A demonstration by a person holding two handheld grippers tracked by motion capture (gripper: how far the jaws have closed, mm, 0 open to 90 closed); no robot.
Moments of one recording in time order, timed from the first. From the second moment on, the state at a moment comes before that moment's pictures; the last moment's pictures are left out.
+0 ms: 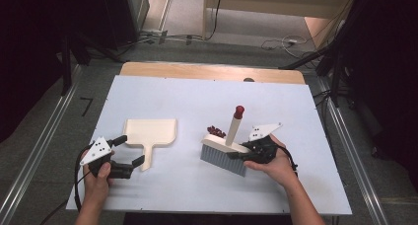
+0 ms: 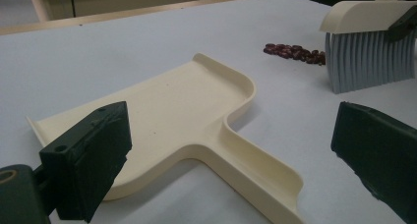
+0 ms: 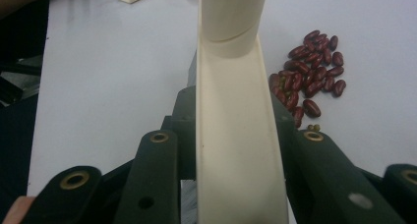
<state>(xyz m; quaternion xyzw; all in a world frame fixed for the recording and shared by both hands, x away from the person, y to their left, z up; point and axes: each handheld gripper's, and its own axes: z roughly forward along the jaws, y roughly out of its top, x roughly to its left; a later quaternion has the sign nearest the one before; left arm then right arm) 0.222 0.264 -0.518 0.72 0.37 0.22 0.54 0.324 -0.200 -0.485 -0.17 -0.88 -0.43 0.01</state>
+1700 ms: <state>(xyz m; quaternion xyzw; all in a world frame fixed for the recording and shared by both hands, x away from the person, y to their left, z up) 0.224 0.266 -0.518 0.72 0.37 0.22 0.54 0.404 -0.191 -0.449 -0.21 -0.87 -0.41 -0.15</state>
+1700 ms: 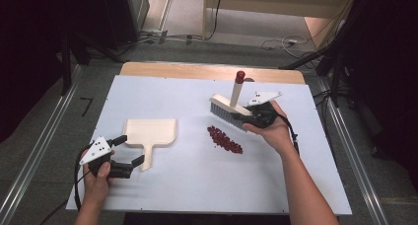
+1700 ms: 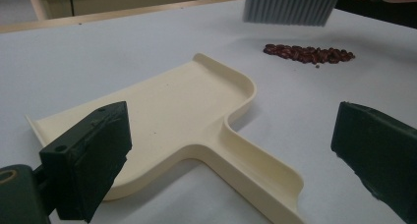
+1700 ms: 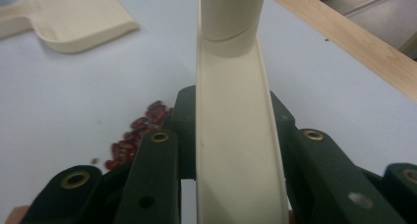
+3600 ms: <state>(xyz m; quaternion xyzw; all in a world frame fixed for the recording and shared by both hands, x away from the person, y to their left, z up) 0.224 0.264 -0.518 0.73 0.37 0.22 0.54 0.366 -0.181 -0.470 -0.08 -0.91 -0.40 -0.10</state>
